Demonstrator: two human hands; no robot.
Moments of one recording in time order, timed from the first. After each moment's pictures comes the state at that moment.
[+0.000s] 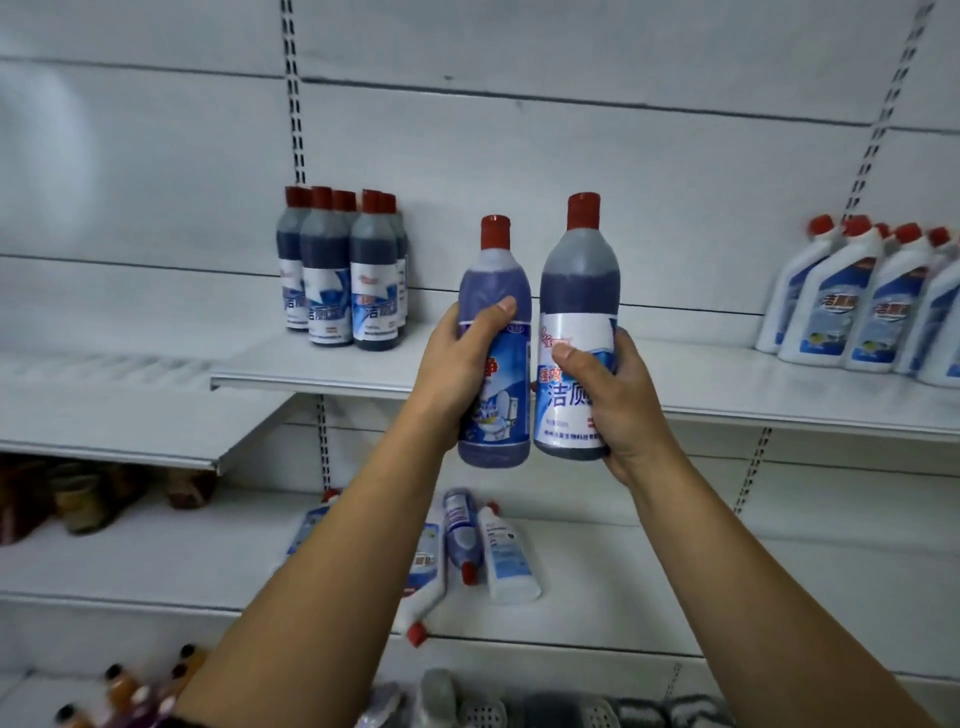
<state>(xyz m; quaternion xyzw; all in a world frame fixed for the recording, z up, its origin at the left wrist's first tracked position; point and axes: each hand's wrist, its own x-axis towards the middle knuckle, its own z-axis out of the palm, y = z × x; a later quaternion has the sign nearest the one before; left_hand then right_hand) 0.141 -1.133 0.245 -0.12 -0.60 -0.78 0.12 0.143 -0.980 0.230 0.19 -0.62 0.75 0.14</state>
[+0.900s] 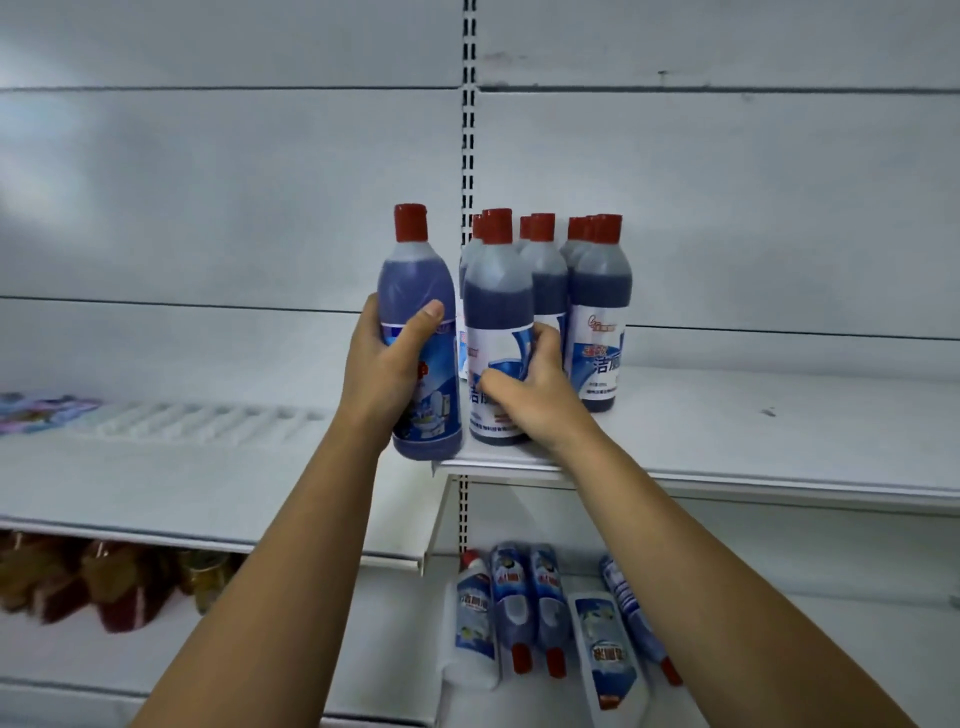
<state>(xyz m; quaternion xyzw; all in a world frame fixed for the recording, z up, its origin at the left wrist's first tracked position) 0.044 -1.458 0.252 -0.07 -0.66 -0.68 0.32 0.008 -1.305 0.231 0.20 -0.78 0.58 0.13</state>
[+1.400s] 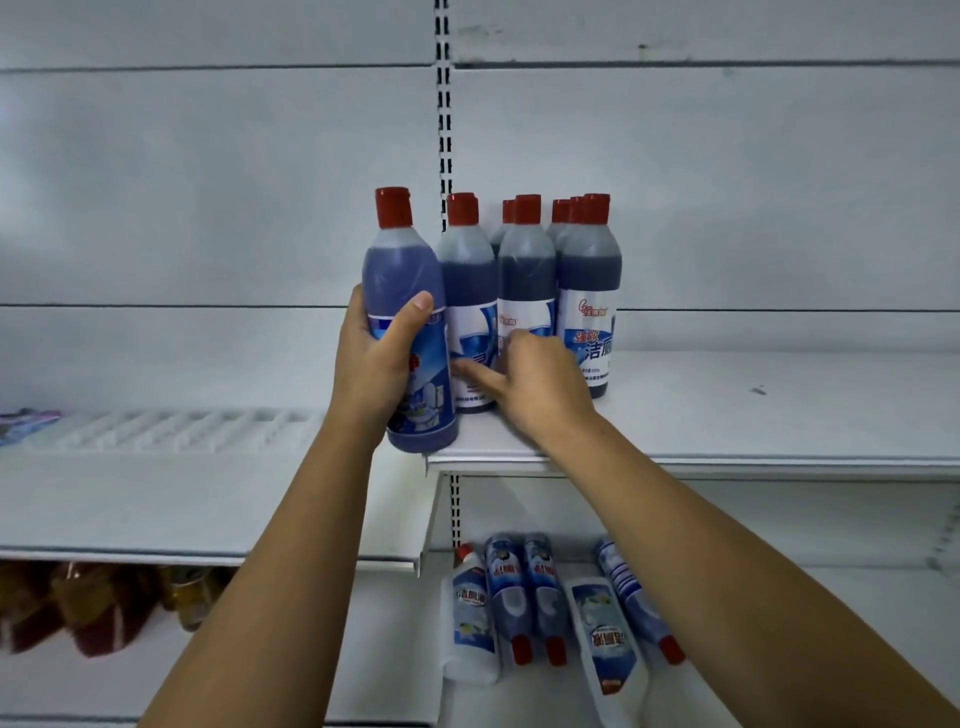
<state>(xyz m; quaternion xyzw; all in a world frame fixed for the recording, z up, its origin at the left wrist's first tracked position) 0.031 -1.460 0.247 -0.09 -0.67 -0.67 0.31 -0.001 -1.308 0.235 0.14 -0.91 0.24 0.30</state>
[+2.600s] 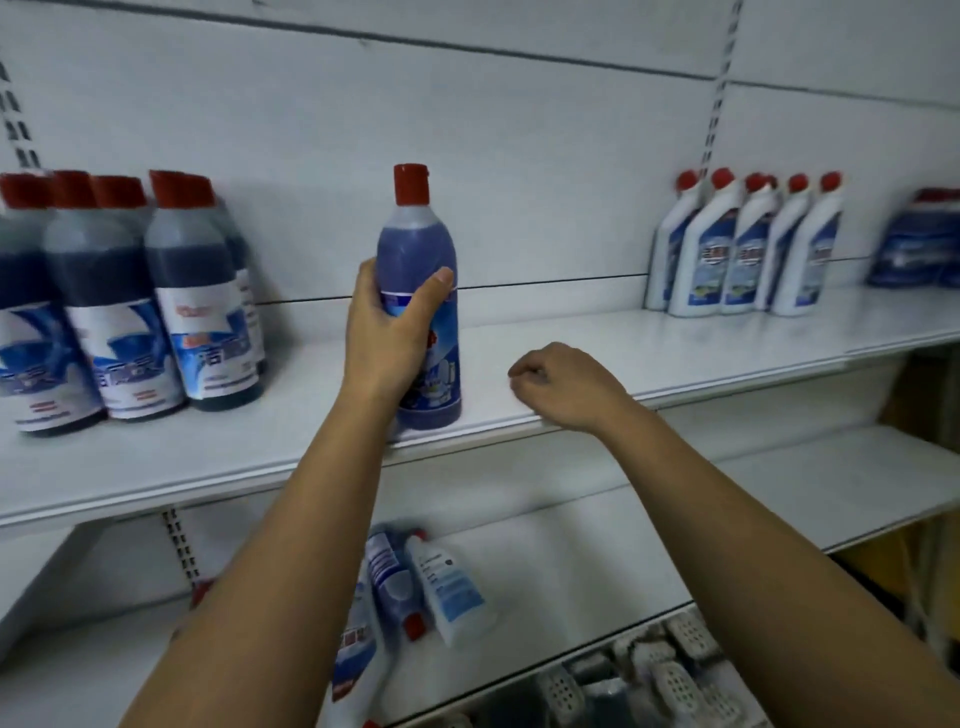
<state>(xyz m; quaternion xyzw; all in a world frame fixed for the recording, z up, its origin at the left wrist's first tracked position) 0.017 -1.133 0.256 -0.18 -0.65 -0.71 0.20 0.027 -0.942 0.218 0.00 -0.96 0.22 0.15</state>
